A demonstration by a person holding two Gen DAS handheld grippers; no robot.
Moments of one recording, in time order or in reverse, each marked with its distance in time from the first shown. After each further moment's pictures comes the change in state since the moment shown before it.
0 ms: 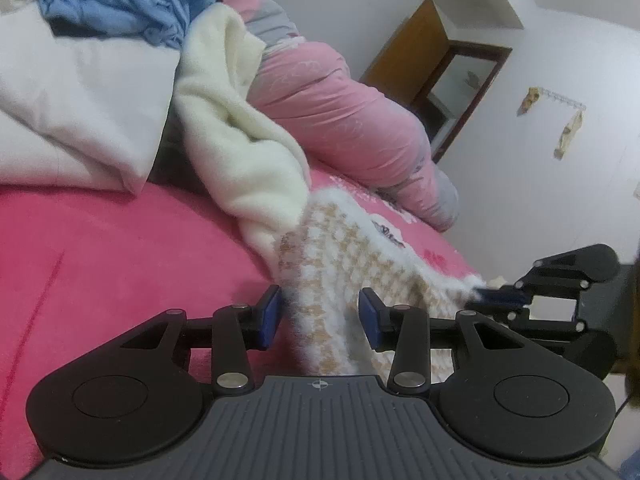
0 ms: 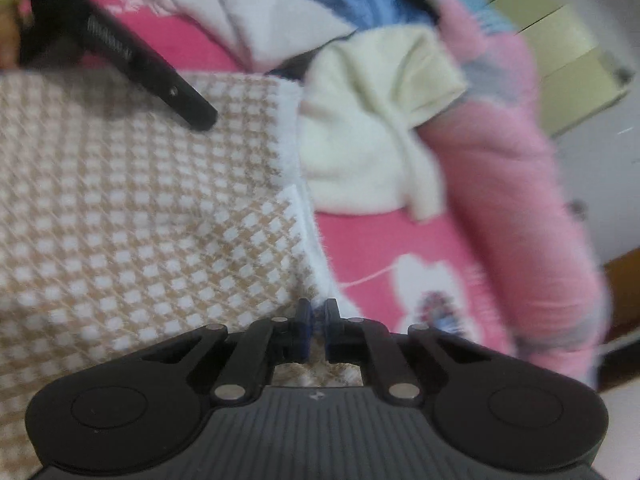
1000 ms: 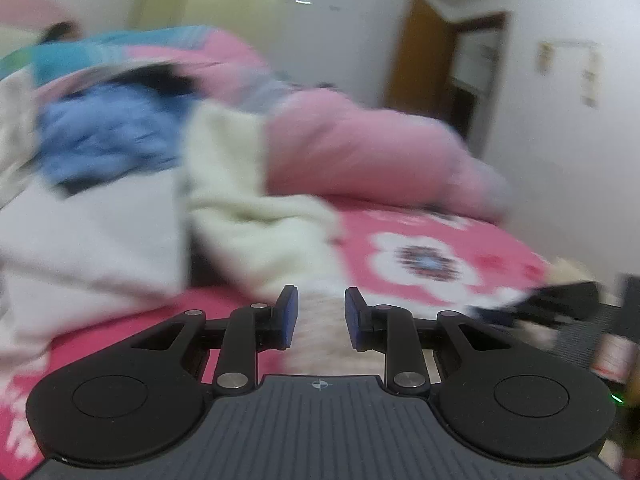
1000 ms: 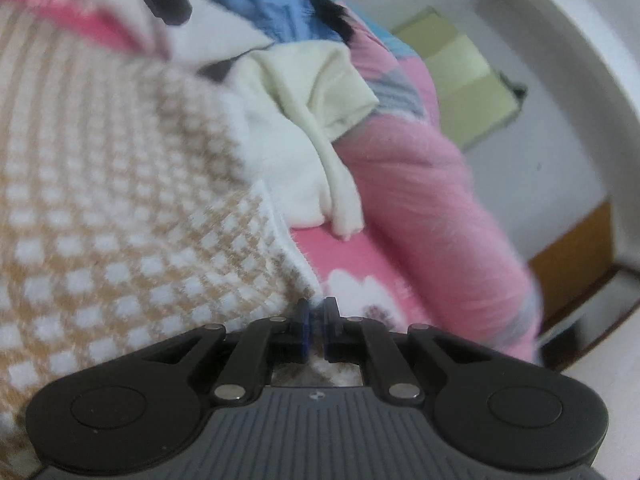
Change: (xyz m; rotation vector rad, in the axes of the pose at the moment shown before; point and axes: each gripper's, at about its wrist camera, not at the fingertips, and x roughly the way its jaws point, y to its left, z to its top) left arm -0.014 -0.072 0.043 0.283 -0.044 0.189; right arm 0.051 0.001 -0.030 0.227 -0.130 -0.157
